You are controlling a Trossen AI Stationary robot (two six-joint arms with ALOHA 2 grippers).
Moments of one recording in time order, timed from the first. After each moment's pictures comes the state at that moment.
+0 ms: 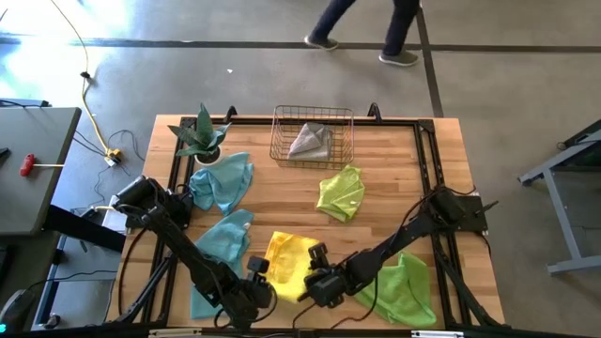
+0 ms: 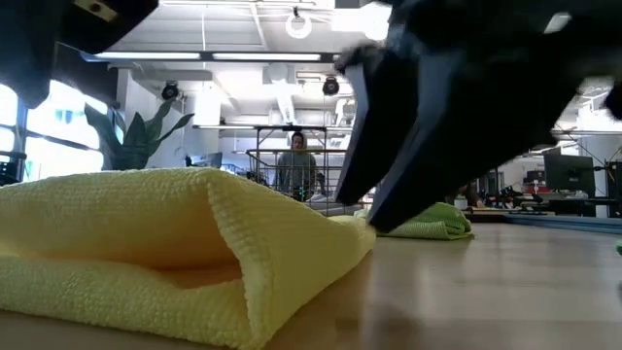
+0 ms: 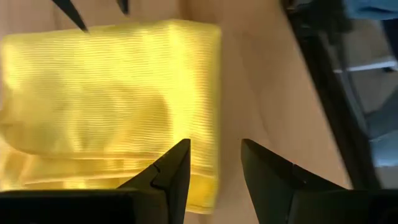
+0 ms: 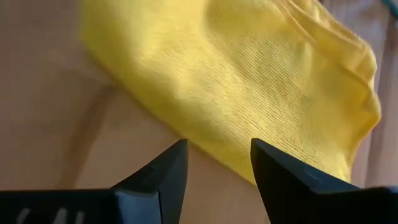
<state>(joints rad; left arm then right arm) -0.67 1.85 1.27 -0.56 -0.35 -0.43 0.56 2.09 1.45 -0.46 0.37 0.06</state>
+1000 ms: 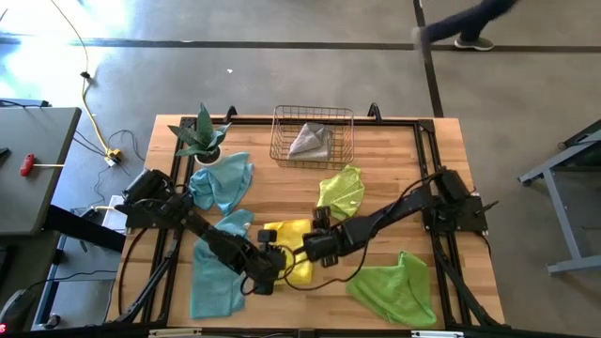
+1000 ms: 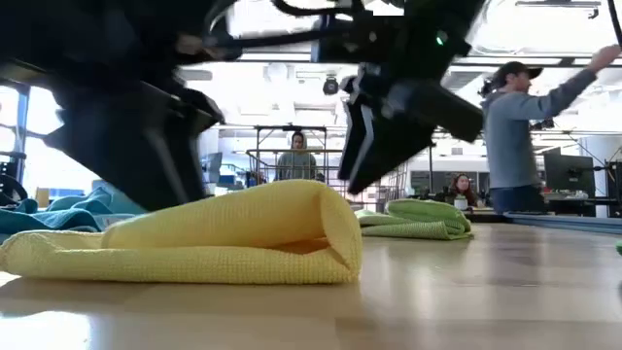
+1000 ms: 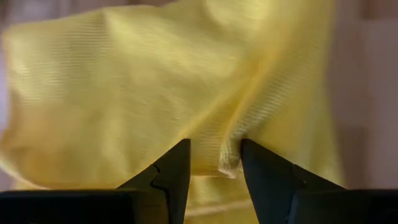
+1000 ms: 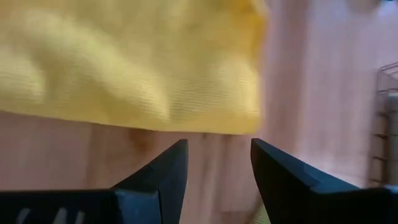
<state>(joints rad) -0.43 1.85 1.06 -0.34 -0.35 -0.42 0.36 1.96 1.36 -0.59 0.44 0.02</state>
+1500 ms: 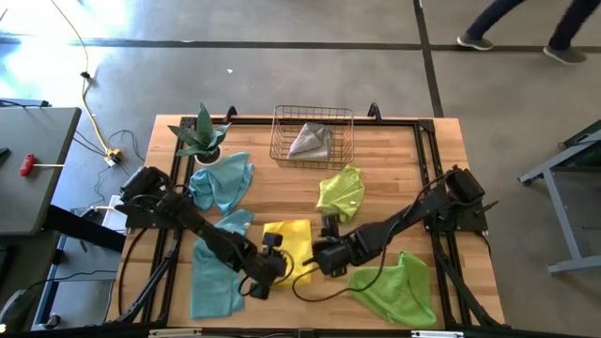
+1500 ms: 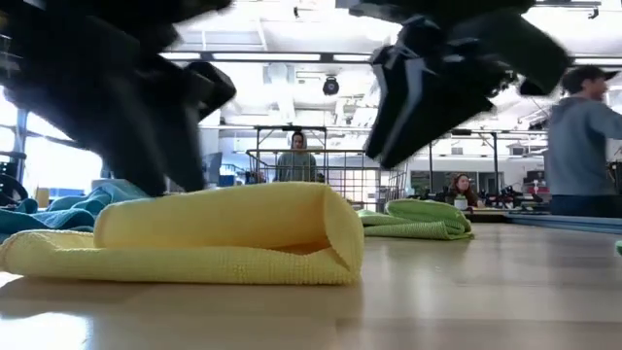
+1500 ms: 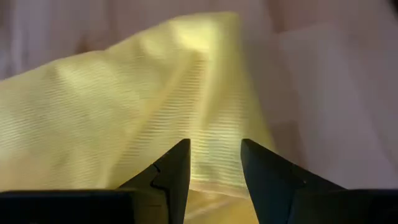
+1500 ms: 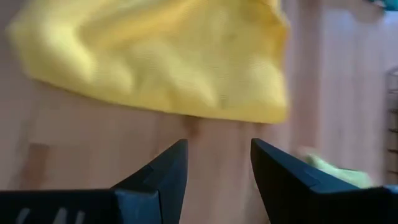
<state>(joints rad) -0.46 1.81 1.06 -0.28 -0.25 -0.24 0.47 1.87 1.29 -0.57 0.45 0.13</state>
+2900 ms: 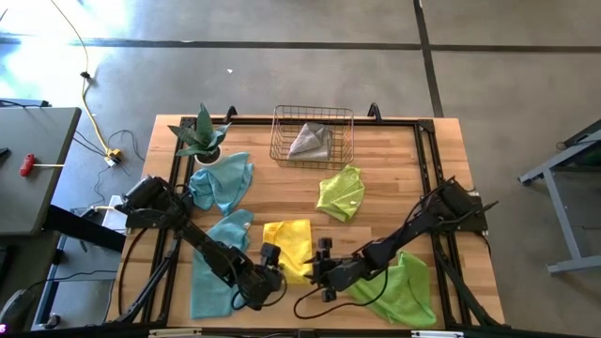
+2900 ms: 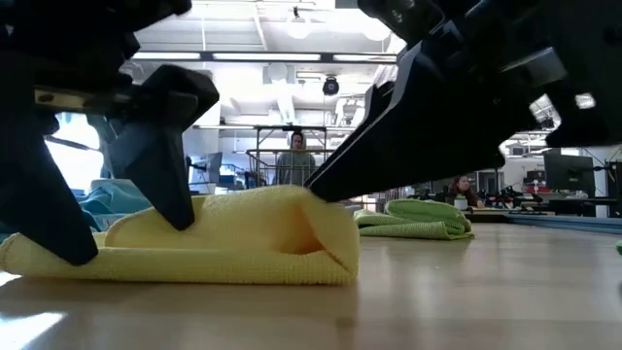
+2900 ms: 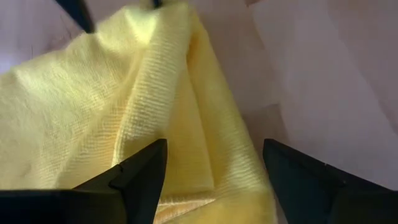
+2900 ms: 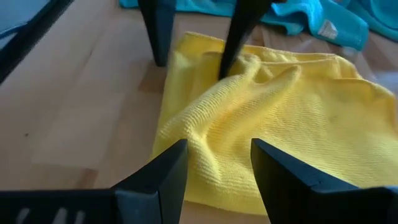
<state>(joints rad) -0.54 1.89 1.06 -0.24 -0.35 -0.21 0.56 2.01 1.05 0.31 0.45 0.18</state>
